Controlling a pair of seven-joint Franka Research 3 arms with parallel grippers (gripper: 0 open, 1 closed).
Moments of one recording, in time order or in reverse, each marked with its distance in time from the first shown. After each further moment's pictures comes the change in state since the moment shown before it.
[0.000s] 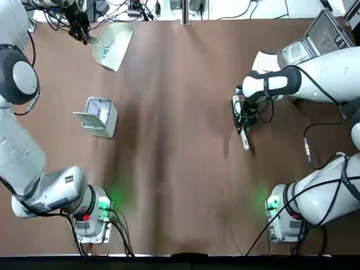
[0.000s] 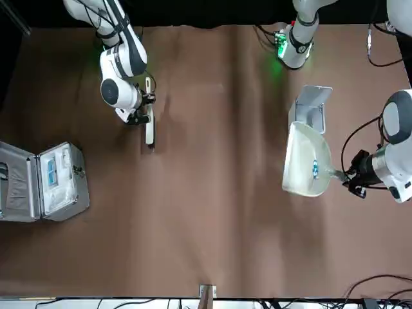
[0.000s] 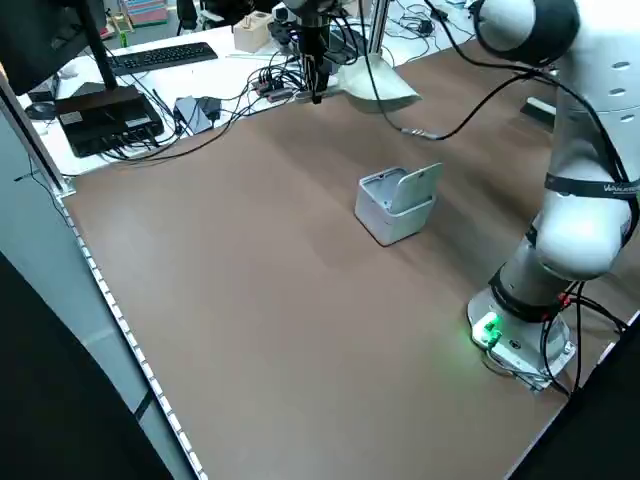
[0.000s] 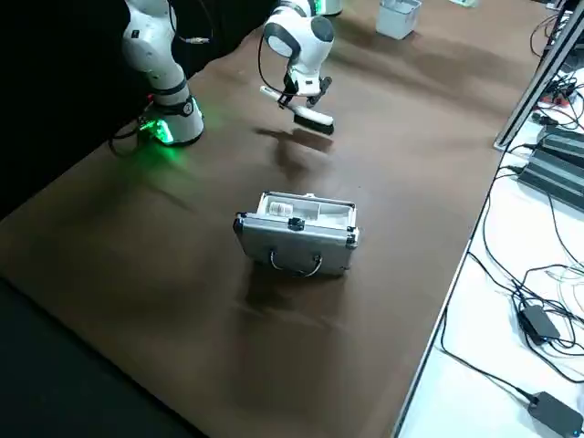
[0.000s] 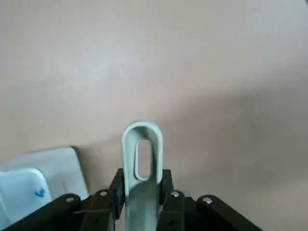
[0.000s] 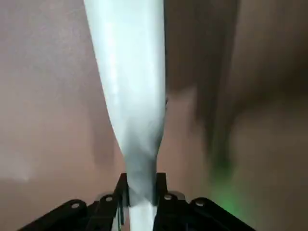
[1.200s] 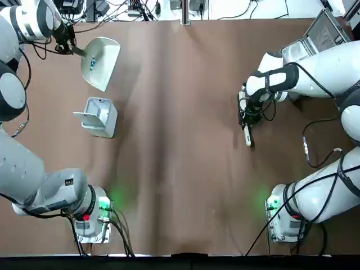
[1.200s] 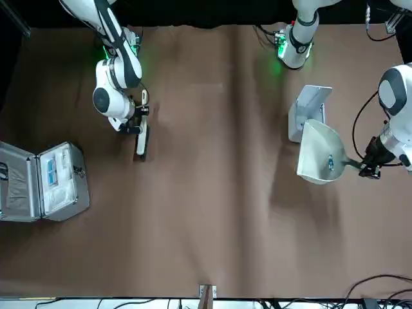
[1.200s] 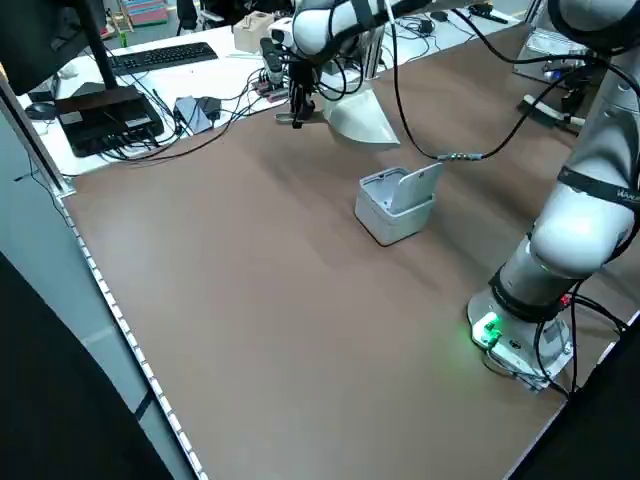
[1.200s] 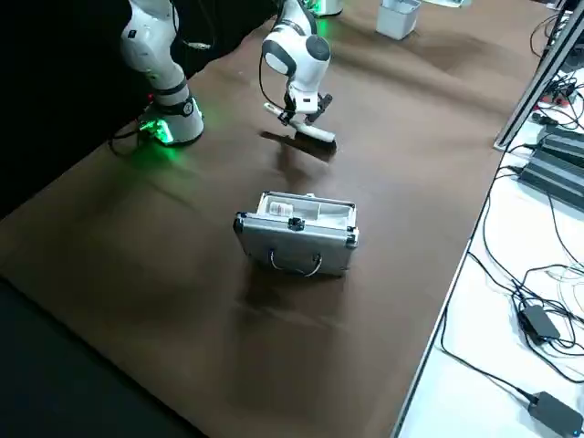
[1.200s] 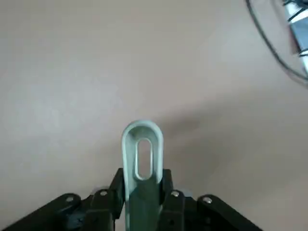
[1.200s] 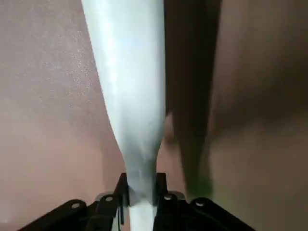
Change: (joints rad) left arm -0.040 -0.217 0.177 -0.426 -0.002 0.486 0.142; right arm -0.084 0.082 -0.008 0.007 0.000 0.106 -0.037
